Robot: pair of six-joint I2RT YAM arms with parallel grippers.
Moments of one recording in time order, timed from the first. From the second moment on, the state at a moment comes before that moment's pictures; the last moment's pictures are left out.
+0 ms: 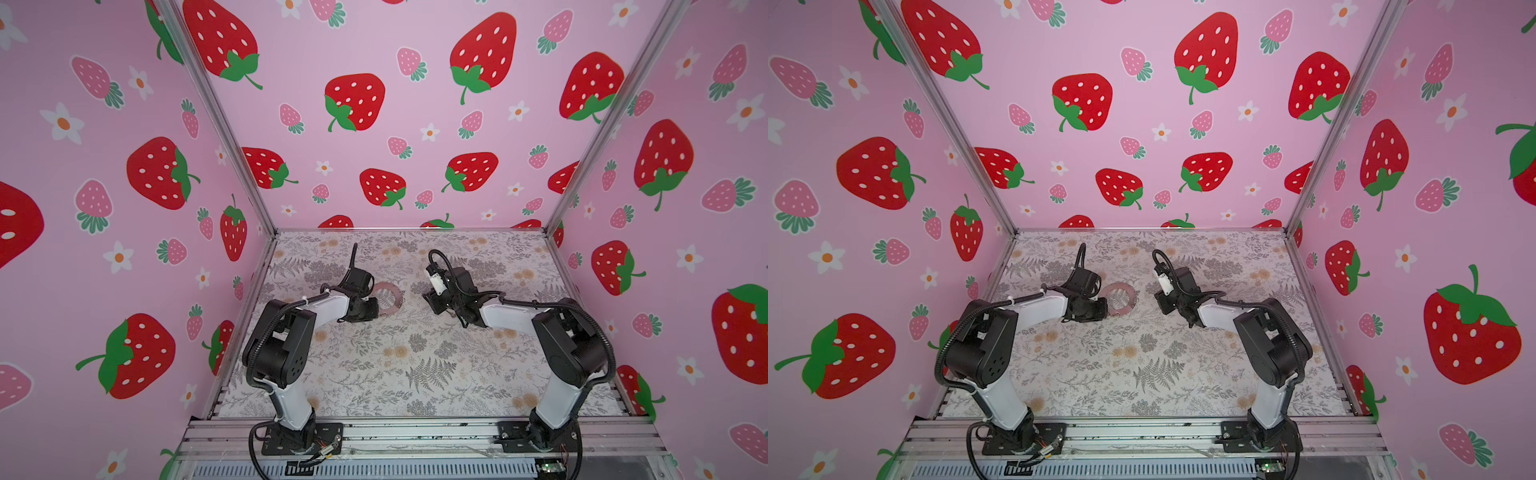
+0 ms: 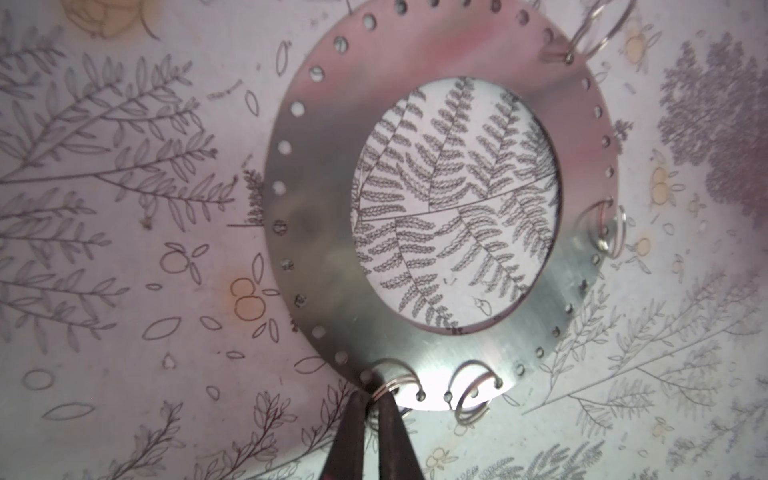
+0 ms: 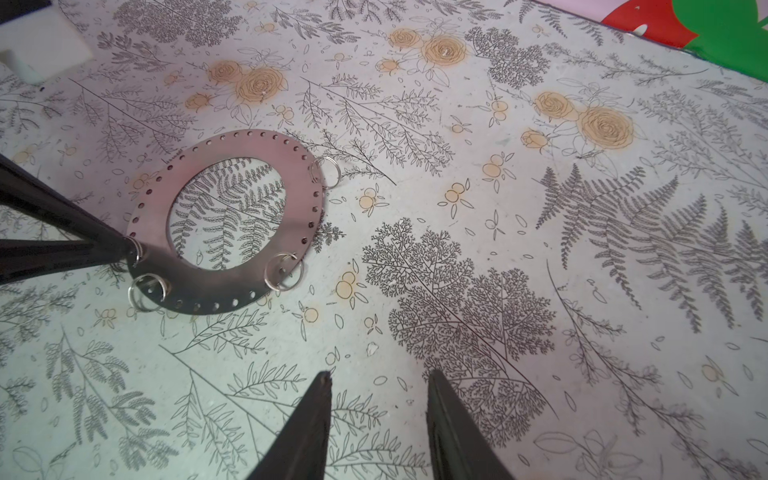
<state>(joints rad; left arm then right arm) -0.35 1.78 1.00 -0.36 0.12 -0.40 0.67 1.80 0.96 0.17 -0.10 -0.03</state>
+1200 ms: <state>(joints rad) -0.40 1.54 1.05 -0.40 0.18 -0.06 0.66 1.69 0.90 0.30 -0.26 -0.19</state>
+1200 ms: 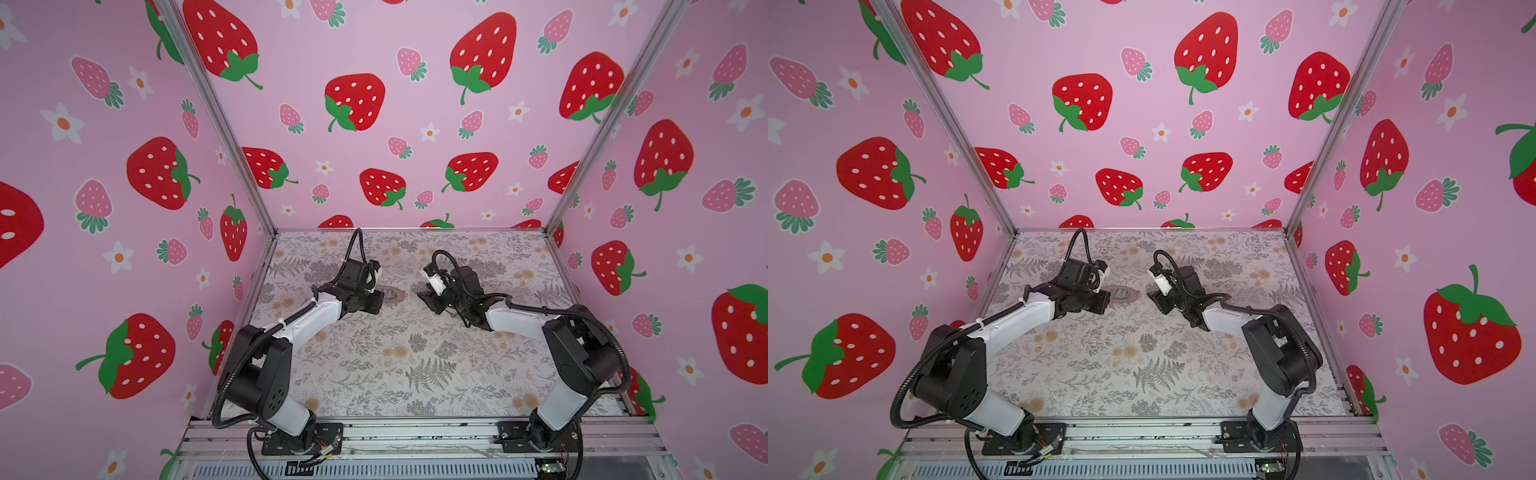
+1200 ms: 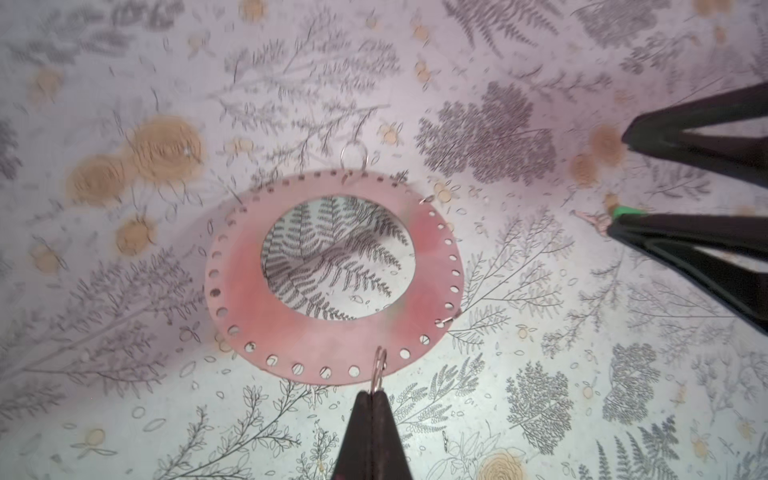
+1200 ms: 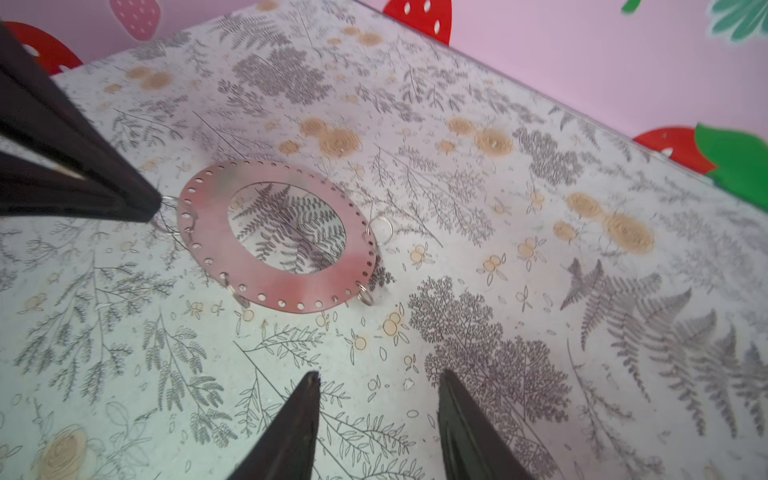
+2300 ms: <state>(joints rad) -0.43 1.33 1.12 -0.18 0.55 0.36 0.57 1.46 0.96 0.35 -0.66 -0.48</state>
